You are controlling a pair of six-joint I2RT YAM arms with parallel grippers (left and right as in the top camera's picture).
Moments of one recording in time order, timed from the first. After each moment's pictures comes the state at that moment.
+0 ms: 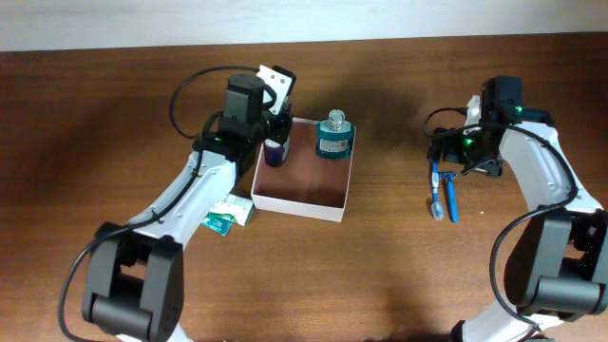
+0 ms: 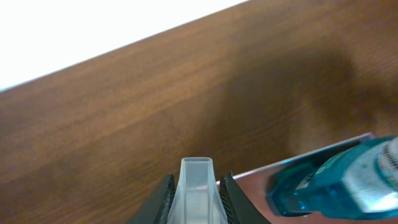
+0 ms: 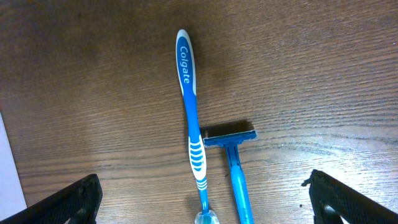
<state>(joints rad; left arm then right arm) -0.35 1.82 1.26 -0.06 0.11 0.10 -0.17 1.83 1.36 -0.88 -0.13 0.09</state>
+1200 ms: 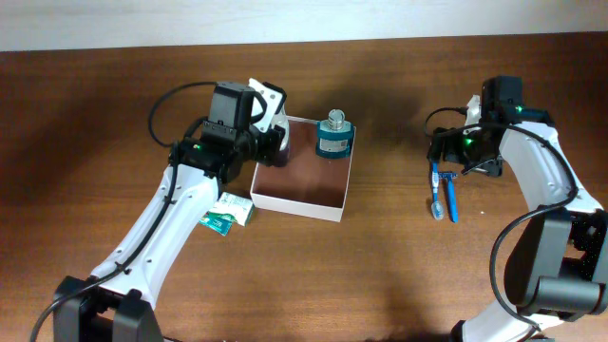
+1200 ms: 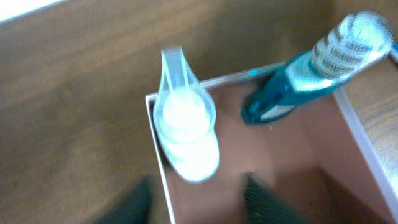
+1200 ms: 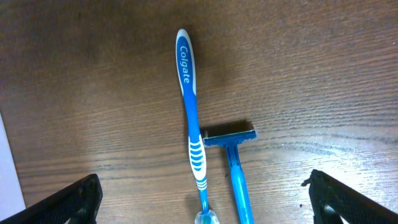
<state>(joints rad) -0.35 1.62 1.27 -0.48 0.10 0.09 -0.17 1.83 1.36 -0.88 -0.13 0.09</state>
